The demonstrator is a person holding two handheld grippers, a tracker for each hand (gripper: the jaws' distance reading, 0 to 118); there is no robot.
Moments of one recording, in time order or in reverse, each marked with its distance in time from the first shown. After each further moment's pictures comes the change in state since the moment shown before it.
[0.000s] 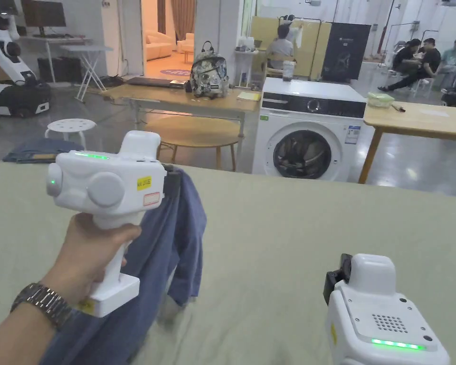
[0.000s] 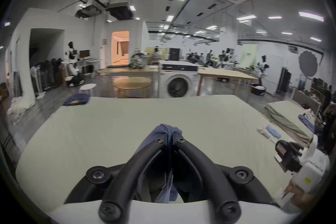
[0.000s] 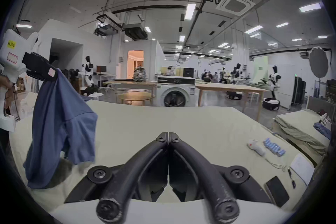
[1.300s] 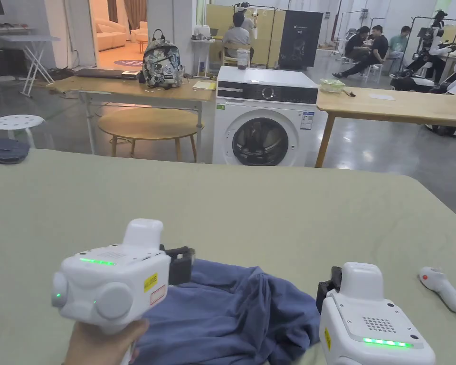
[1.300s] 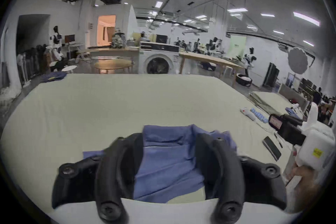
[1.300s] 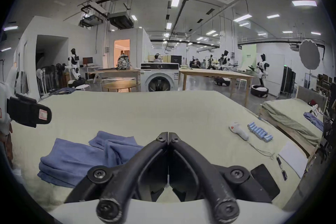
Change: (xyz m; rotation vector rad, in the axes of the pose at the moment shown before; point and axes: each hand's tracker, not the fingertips) left arm 0.053 -0.122 -0.008 -0.101 -0.014 0.051; right arm 0.046 -0.026 0.002 -0.114 -0.071 -0.022
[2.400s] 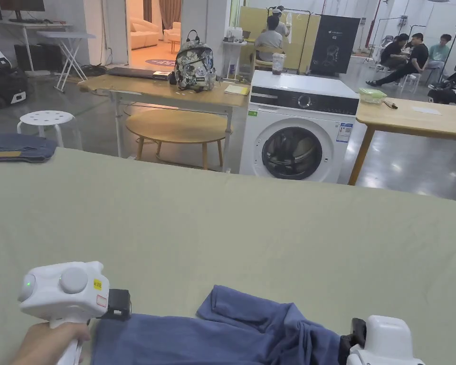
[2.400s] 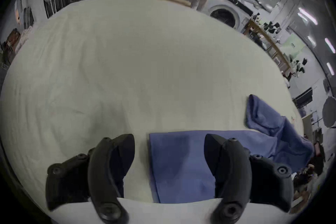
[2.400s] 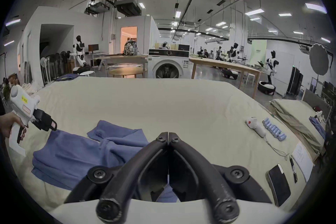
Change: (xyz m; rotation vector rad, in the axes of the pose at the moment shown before) left arm -0.183 -0.025 -0.146 -0.558 0.264 0.353; right arm -0.022 -0.018 -0.070 -0.118 0.037 0.045
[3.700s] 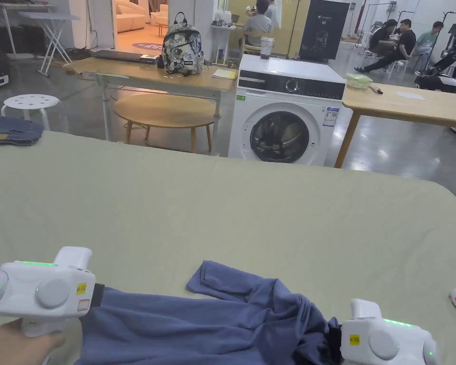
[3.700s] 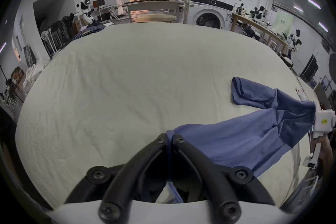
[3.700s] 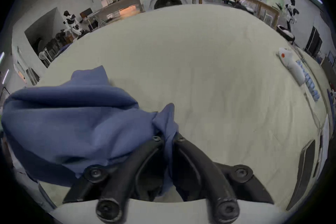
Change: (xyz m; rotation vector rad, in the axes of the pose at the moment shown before) left arm 0.006 -0.062 0.079 0.196 0.040 -0.221; right arm 0.072 -0.048 -0.110 -0.541 0.136 -0.105
